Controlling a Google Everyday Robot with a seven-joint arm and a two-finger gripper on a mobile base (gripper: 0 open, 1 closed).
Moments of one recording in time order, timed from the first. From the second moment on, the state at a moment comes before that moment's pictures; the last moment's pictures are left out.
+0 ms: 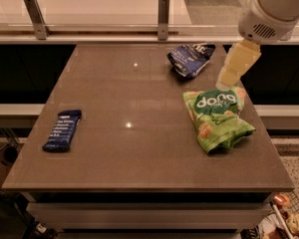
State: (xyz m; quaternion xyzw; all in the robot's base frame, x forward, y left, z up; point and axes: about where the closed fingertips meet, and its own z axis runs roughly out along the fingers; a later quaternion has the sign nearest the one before) arm 0.558 -0.194 0.987 -0.53 0.81 -0.10 0.24
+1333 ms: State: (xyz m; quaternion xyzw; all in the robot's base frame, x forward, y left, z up) arm 0.664 -0.177 0.920 -0.44 0.82 0.06 0.36
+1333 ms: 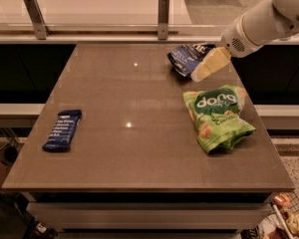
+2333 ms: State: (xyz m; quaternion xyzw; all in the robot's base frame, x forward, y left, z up) arm 0.739 -0.136 0.877 -0.40 0.82 0.06 0.40
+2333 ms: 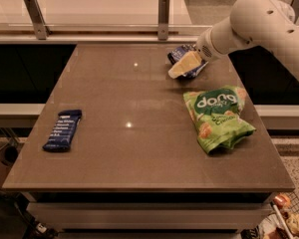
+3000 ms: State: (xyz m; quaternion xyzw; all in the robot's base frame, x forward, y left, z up) arm 0.791 -0.135 0.826 -0.38 0.83 0.05 0.41
